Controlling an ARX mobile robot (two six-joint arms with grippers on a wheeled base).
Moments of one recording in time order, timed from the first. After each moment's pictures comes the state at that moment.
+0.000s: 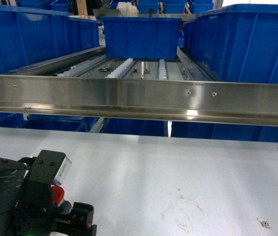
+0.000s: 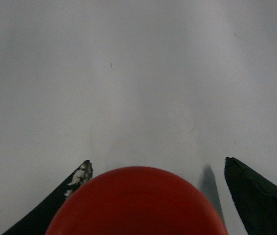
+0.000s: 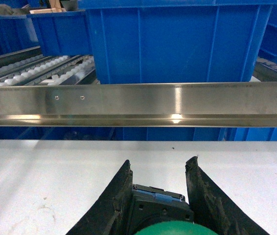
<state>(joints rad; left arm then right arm) -0.27 2.15 0.50 0.91 0.00 -0.10 -0.31 0.55 0.14 0.29 -0.33 0.05</state>
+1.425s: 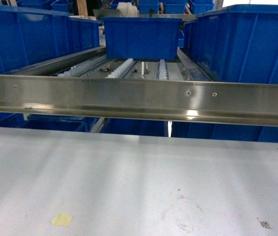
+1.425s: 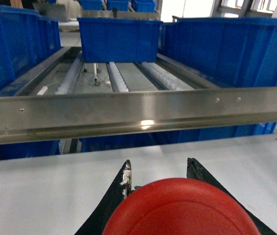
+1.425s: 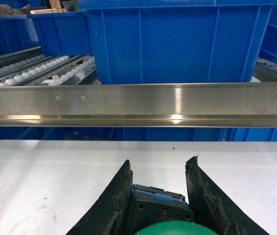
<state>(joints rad) -0.19 0.71 0.15 0.47 0.06 -0.07 -0.31 0.55 0.14 0.29 -0.33 0.05</state>
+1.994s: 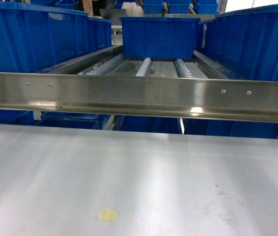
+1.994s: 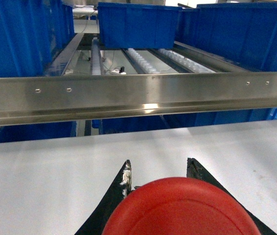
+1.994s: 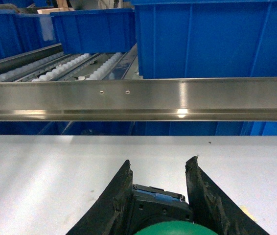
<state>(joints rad) -0.20 0.72 0.14 0.46 0.06 -0.08 -0.31 0.55 0.14 0.29 -0.33 0.05</state>
